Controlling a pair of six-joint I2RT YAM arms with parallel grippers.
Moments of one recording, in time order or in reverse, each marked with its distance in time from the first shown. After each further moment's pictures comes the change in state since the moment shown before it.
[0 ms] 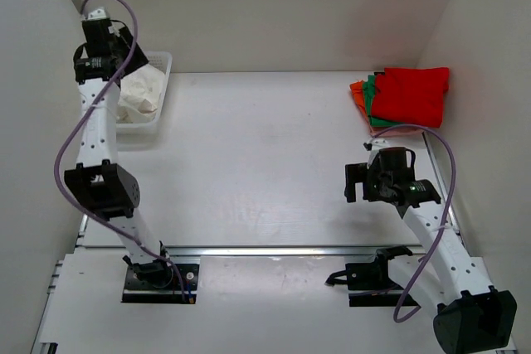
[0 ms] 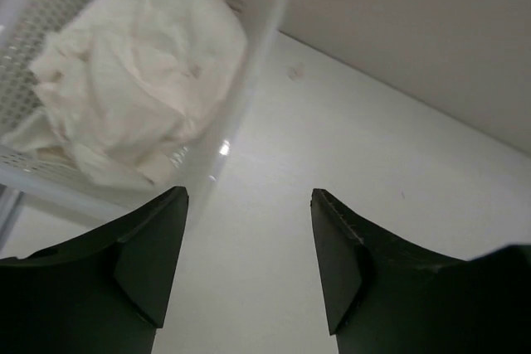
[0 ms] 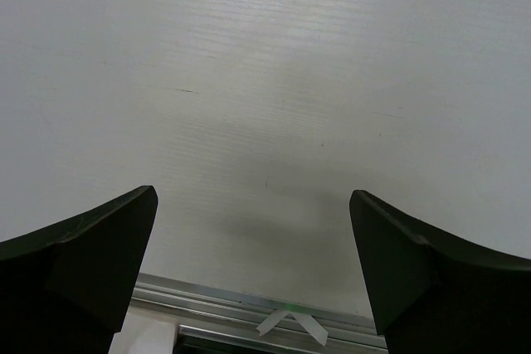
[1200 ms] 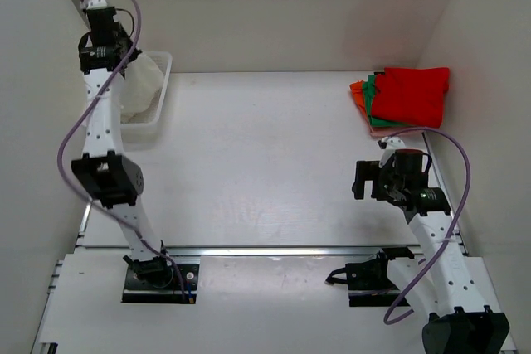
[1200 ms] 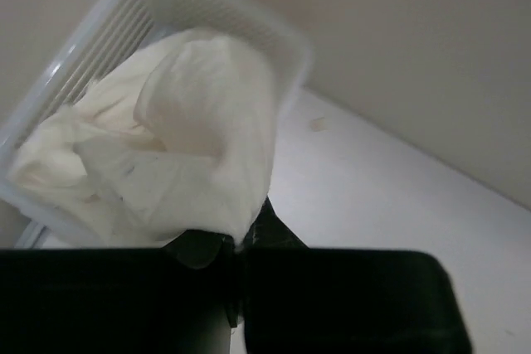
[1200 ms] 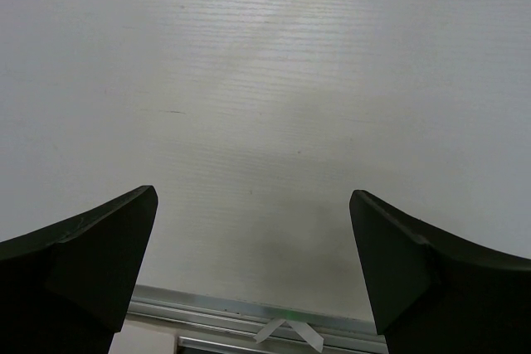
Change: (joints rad) left arm 0.044 0.272 0.320 -0.062 -0.156 -0.018; right arm -0.134 -0.094 -0.002 0.001 -0.085 -0.025
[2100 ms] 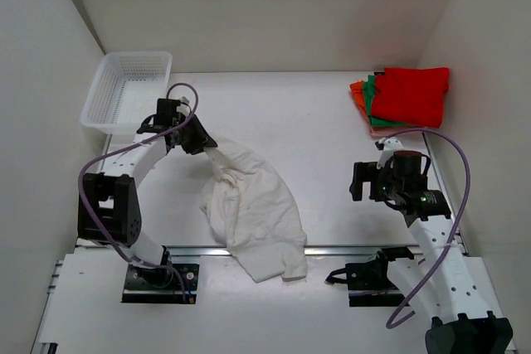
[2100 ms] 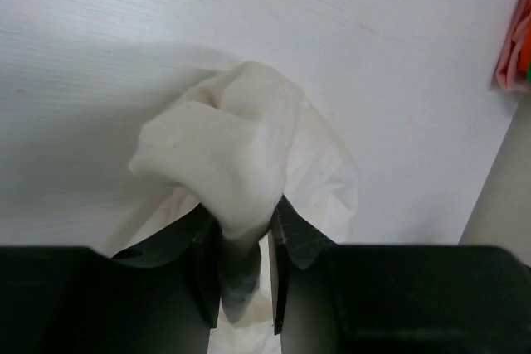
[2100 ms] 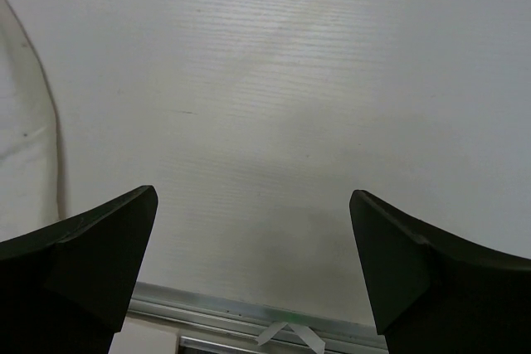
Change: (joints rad) left arm -0.299 -0.454 -1.206 0.426 0.556 -0.307; right arm 0.011 -0.044 -0.002 0.000 0.001 0.000
